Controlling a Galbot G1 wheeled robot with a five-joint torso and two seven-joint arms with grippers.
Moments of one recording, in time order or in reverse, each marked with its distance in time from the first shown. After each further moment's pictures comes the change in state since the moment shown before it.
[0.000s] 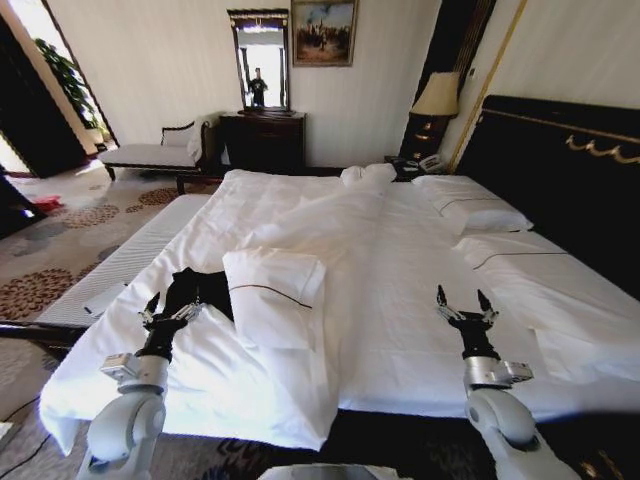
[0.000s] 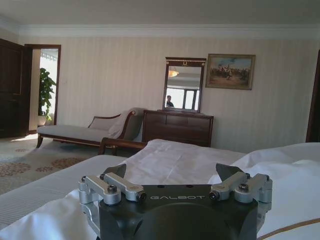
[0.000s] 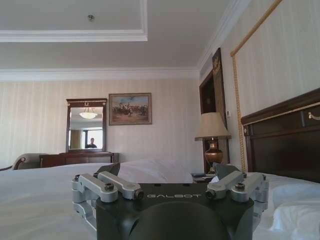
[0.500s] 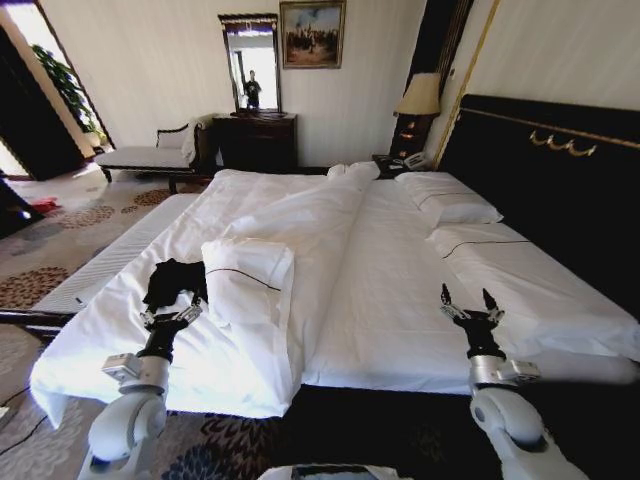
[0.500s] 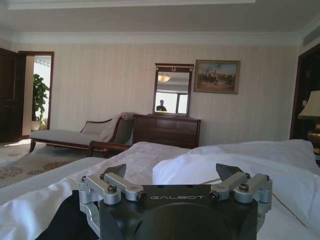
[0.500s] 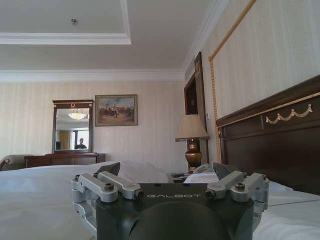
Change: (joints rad) left arm 0.004 -0.006 -0.001 -0.004 -0.004 -0.001 0.008; right arm -0.021 -0.012 0.033 0.030 0.005 -0.042 0.023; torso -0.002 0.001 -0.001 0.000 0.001
